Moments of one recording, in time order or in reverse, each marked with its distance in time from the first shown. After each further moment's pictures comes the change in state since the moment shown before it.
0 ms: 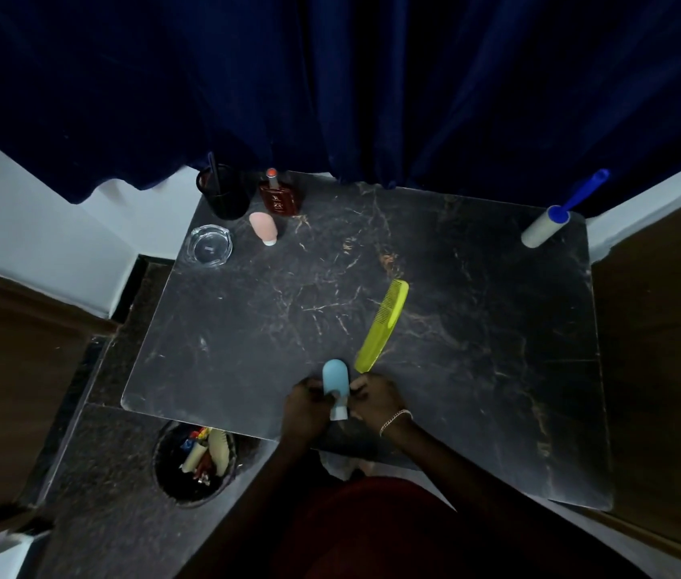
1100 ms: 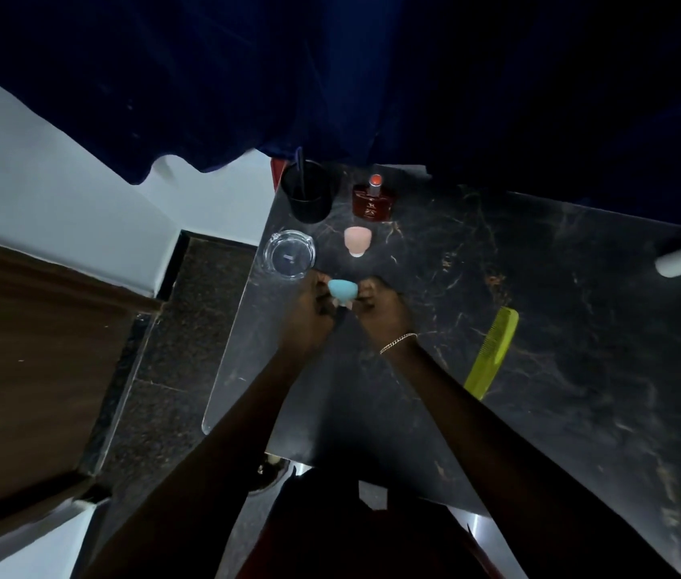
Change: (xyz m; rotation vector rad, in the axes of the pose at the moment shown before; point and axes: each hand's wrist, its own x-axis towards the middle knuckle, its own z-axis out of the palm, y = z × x) left_hand 0.176 0.037 -0.196 -0.152 0.076 0.417; right_hand 0.139 -0.214 0.076 -0.175 0.283 -0.340
